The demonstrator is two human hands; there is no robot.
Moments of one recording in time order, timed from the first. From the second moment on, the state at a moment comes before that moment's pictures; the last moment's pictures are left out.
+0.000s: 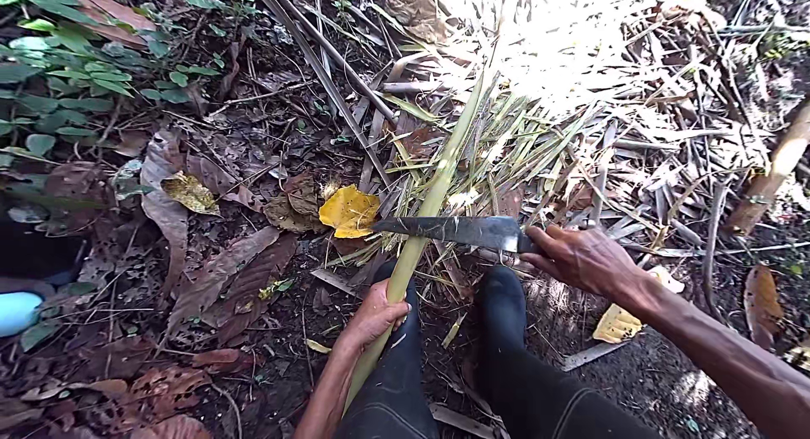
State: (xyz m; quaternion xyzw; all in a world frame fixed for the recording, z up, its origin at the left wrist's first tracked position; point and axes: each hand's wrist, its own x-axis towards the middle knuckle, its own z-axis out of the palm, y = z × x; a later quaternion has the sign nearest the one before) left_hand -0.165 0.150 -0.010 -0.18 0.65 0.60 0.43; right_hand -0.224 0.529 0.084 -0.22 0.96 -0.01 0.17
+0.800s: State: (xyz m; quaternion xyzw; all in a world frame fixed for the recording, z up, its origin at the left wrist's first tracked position) left_hand -0.161 0.152 -0.013 -0.16 0.69 0.58 0.41; right_hand -0.268 0.542 0.090 -0.13 0.98 0.00 0.15
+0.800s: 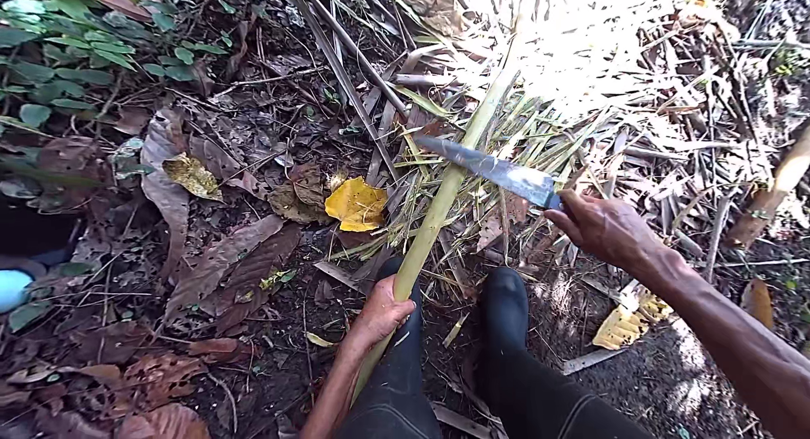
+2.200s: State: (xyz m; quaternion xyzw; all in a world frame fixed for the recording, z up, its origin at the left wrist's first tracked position) left_hand -0.161 0.163 -0.006 -0.14 0.84 0.38 0.36; right_hand -0.268 0.556 0.108 -0.11 0.98 0.00 0.15
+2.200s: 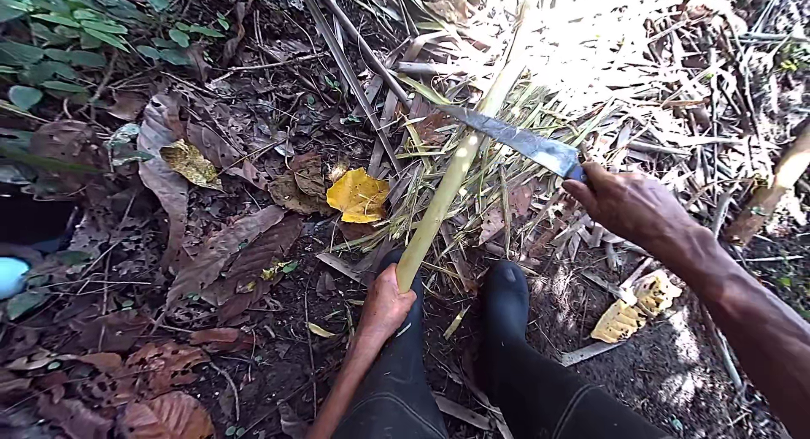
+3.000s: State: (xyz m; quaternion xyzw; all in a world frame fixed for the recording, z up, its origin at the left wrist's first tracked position) left_hand -0.170 0.140 -0.007 -0.17 0.57 0.64 0.49; right_hand -0.234 0.530 0.055 -0.12 0.97 -0.13 0.17
